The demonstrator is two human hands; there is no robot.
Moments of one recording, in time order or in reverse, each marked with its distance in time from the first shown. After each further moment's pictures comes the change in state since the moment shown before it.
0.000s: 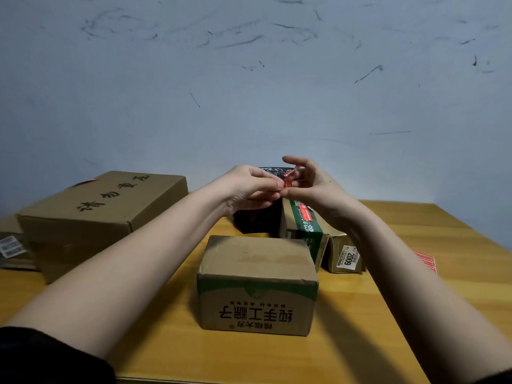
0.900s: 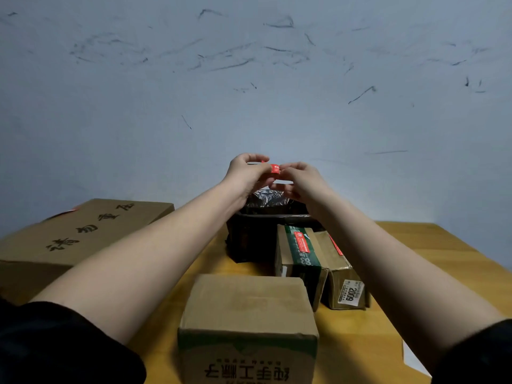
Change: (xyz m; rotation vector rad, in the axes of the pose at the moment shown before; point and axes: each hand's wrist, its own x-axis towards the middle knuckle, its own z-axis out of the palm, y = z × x) left_hand 0.095 0.029 0.006 -0.257 0.288 0.212; right_hand 0.084 -0.013 -0.008 0.129 0.303 0.217
